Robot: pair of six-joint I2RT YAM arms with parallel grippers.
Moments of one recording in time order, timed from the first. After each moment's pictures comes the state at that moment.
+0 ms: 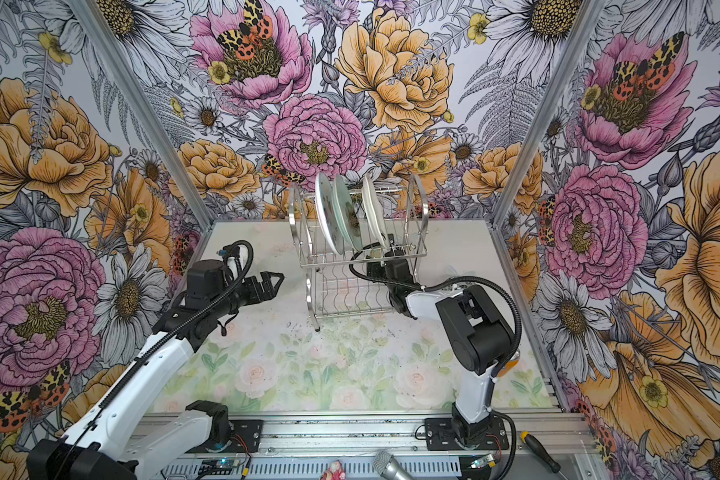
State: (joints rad) left arm -0.20 1.00 0.82 -0.37 0.24 -0.43; right arm 0.44 1.84 0.95 0.52 0.11 0.16
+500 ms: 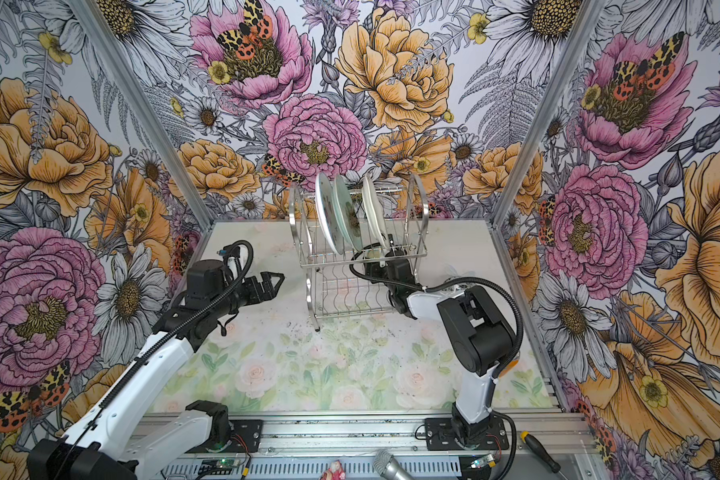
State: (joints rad) left arm -0.19 1.00 0.82 -0.37 0.25 -0.43; right arm 0.44 1.81 0.92 0.53 0.02 0.17
